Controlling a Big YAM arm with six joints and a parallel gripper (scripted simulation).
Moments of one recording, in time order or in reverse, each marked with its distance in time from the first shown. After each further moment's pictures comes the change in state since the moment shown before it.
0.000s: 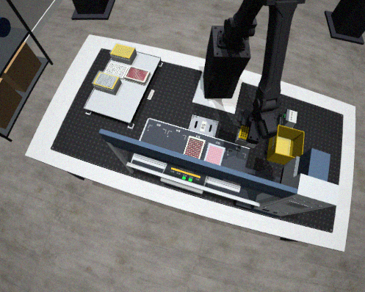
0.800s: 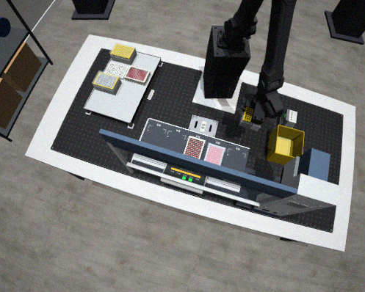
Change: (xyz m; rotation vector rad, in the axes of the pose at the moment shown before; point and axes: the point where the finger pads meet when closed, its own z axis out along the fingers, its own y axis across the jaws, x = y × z) arm 0.083 0.002 0.000 0.000 0.001 0.001
